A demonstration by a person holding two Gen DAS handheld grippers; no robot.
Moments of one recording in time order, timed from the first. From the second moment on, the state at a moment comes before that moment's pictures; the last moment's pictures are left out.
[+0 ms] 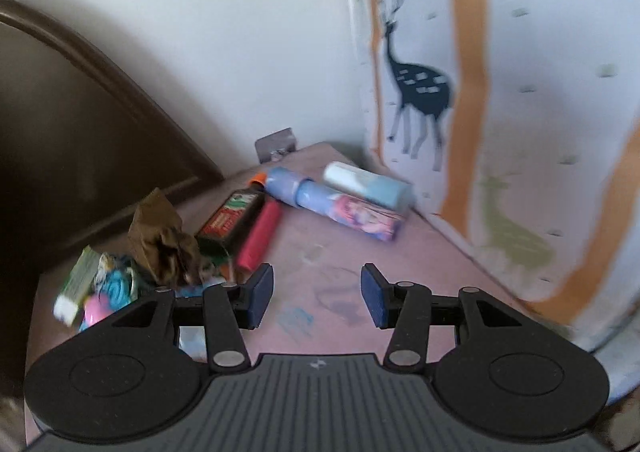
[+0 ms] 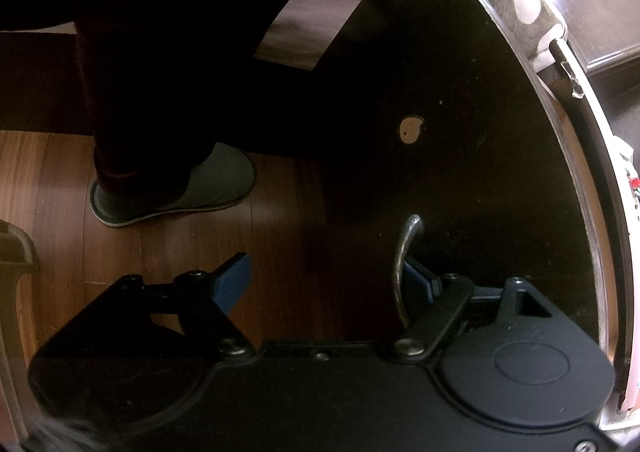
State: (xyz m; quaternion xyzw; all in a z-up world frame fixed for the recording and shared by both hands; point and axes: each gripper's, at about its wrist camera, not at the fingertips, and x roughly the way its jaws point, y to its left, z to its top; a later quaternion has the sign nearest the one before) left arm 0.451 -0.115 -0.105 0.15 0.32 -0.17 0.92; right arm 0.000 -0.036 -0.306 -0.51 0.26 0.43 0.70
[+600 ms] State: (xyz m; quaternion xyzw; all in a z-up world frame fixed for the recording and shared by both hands) left arm 0.530 -0.113 -0.144 0.17 0.34 -0.15 0.91; right arm -0.004 -0.037 -0.304 -0.51 0.26 0.43 0.70
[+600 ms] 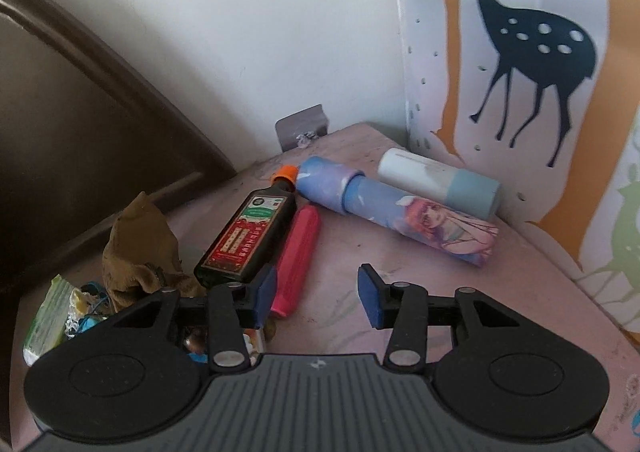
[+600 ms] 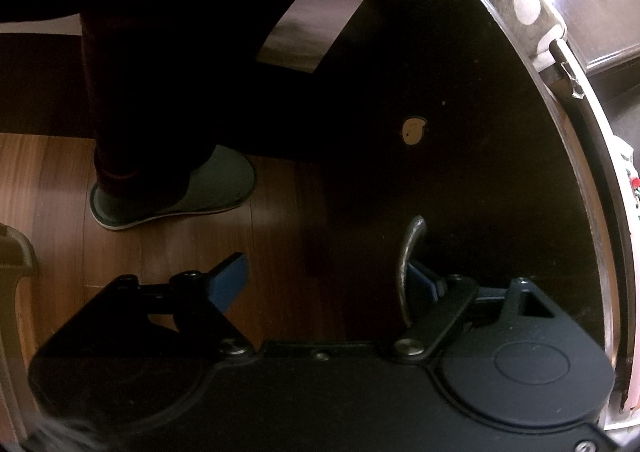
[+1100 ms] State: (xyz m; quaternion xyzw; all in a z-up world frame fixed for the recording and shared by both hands) left arm 0.569 -0.115 -0.148 0.11 0.38 -0.16 0.90; right arm -0.003 -0.036 -0.305 -0.51 0.27 0.42 0.70
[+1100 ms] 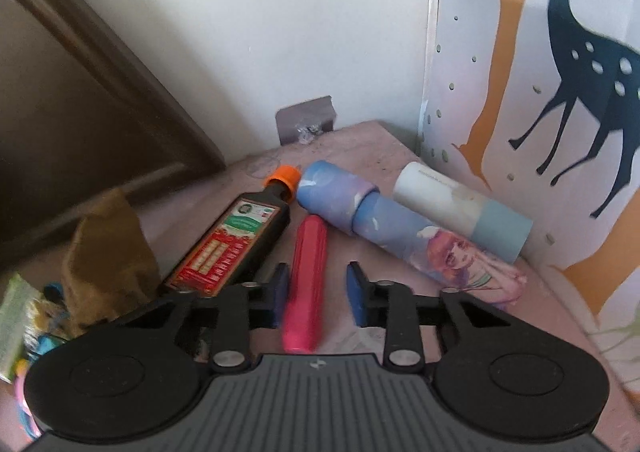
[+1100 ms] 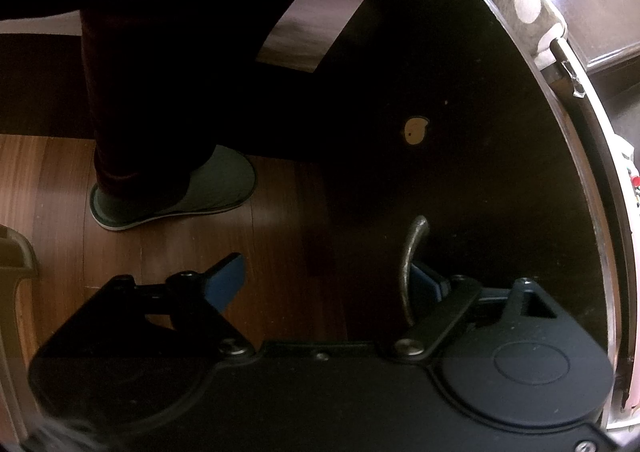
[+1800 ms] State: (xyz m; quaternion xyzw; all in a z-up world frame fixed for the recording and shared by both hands) left arm 0.386 -0.074 -0.101 0.06 0.40 -0.17 0.90; right arm 0.004 -0.037 -0.301 -0.52 0.26 0.44 0.69
